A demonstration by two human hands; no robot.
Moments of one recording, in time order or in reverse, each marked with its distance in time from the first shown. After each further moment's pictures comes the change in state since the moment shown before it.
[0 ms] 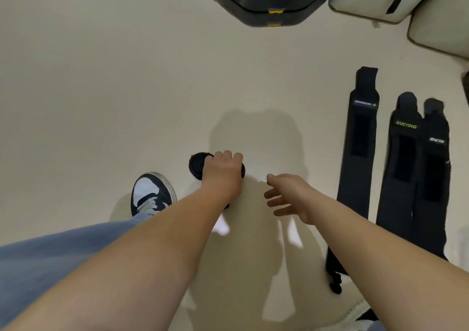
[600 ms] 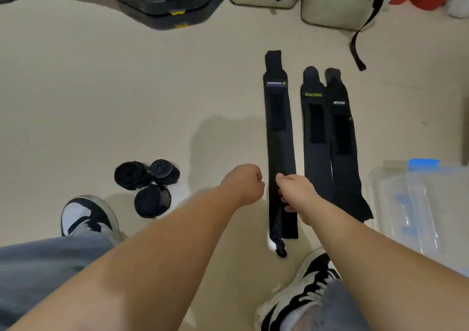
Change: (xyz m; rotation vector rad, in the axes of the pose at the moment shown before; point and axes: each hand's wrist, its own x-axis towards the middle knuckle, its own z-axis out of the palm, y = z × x) left_hand -0.025 0.191 -0.033 -0.492 -0.391 0.203; right_hand -0.047 0.105 -0.110 0.137 0.449 0.054
